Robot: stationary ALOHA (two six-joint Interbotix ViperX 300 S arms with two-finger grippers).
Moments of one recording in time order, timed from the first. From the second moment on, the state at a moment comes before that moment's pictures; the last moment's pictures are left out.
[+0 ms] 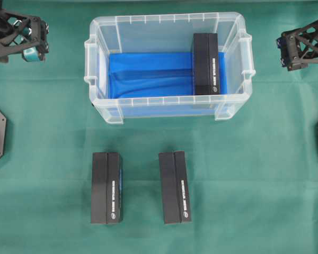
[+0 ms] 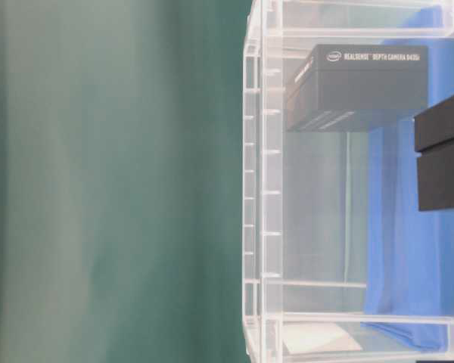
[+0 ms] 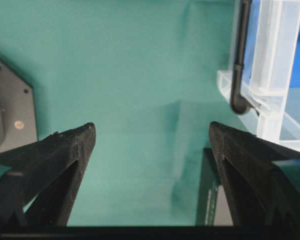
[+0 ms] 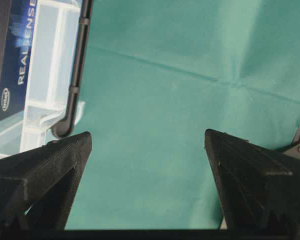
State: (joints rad) left arm 0.31 -0.47 0.36 0.16 1.51 -1.33; right arm -0.27 -0.51 0.45 -0.28 1.36 1.25
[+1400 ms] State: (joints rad) left arm 0.31 -0.47 0.36 0.16 1.46 -1.31; right arm -0.25 -0.28 0.30 -0.27 1.27 1.32
